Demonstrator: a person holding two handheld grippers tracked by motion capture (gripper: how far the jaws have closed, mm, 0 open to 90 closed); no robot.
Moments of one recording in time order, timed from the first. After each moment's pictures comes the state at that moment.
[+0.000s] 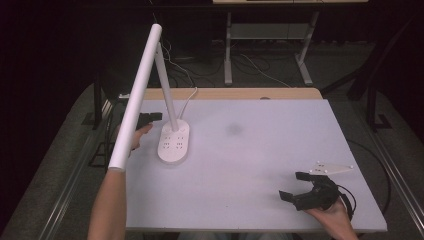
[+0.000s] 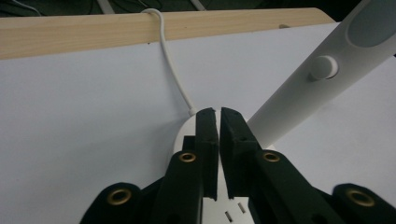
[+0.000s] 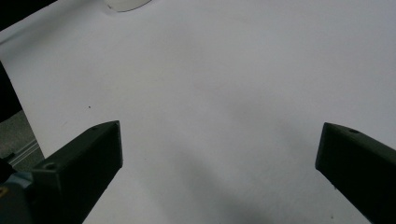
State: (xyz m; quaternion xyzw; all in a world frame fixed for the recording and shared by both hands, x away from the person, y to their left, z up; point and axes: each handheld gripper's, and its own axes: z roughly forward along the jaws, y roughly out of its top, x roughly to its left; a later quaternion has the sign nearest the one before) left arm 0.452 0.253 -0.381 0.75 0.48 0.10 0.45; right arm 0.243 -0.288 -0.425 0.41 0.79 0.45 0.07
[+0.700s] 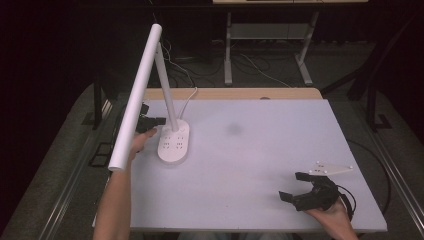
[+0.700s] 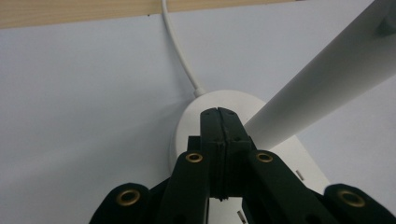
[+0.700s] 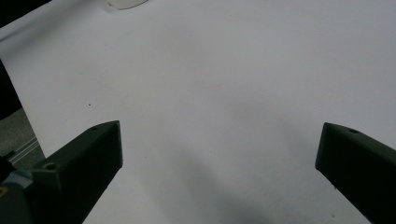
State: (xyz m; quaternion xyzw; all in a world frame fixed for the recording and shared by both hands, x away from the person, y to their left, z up) left arm 0.459 0.241 -0.402 0.77 0.49 0.09 0.41; right arm 0.243 -0.287 -0.426 0.40 0.80 0.44 0.07
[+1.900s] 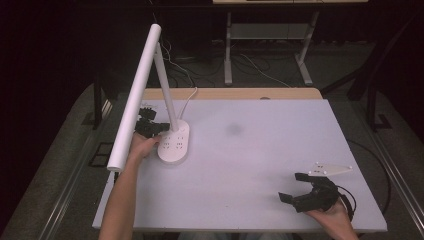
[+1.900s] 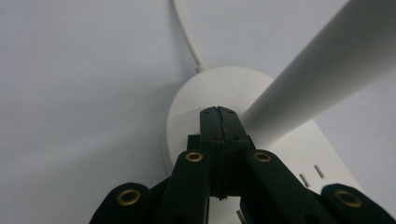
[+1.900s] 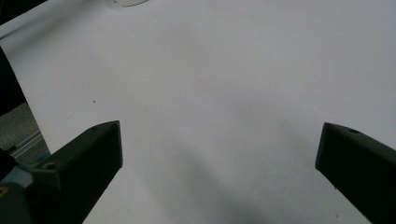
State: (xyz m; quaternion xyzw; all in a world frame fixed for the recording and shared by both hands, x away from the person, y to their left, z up) left arm 0.454 0.220 -0.420 0.76 0.52 0.12 0.38; right arm 0.241 -0.285 -0.424 0.40 0.80 0.44 0.07
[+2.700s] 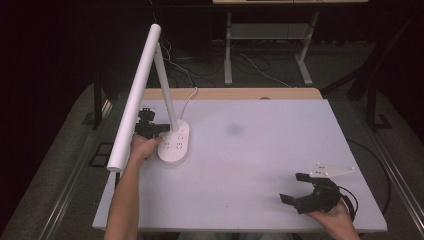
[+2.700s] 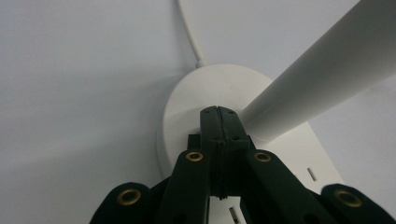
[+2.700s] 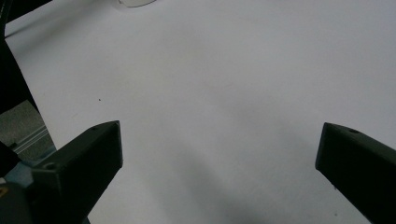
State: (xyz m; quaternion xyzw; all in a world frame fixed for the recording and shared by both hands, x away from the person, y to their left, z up) left arm 0.451 0.224 -0.424 0.74 0.54 0.09 0.39; right arm 0.237 -0.287 -0.420 0.39 0.80 0.44 0.07
